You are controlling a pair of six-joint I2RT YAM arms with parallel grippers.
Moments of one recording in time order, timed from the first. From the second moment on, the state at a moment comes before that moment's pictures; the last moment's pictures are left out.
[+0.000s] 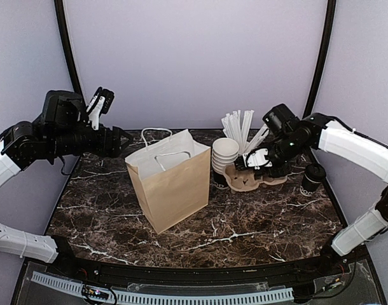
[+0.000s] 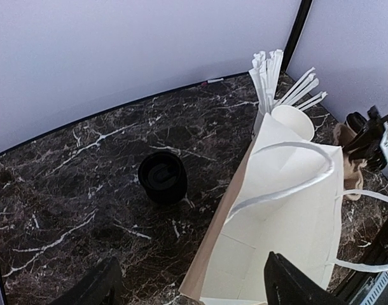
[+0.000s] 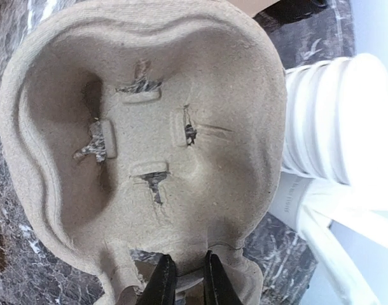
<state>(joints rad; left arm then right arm) -0.80 1.03 1.28 -0.75 -0.24 -0.25 0.64 1.44 1.27 -0.95 -0.10 -1.16</state>
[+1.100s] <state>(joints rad) -0.62 1.49 1.60 -0.93 0.33 -0.18 0.93 1.68 2.23 -1.05 -0.24 -0.93</state>
